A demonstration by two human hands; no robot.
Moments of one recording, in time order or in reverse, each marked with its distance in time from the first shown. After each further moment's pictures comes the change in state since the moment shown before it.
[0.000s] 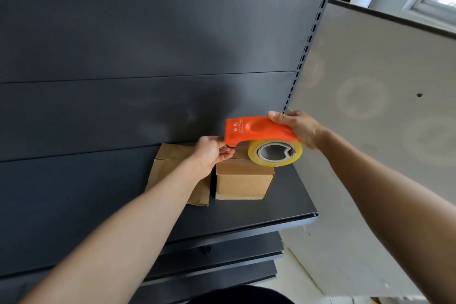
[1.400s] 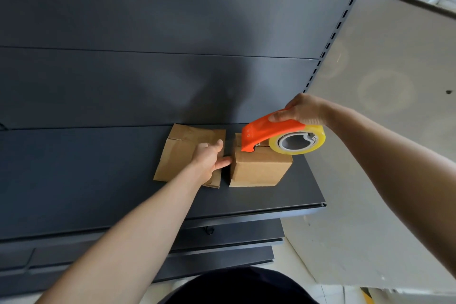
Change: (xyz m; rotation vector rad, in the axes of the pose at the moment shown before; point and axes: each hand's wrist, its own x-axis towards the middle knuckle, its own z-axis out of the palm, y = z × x) left_hand -0.001 -0.050 -0.039 -0.146 0.191 -0.216; right_hand 0.007 -0.038 0.024 -0.848 -0.052 0.052
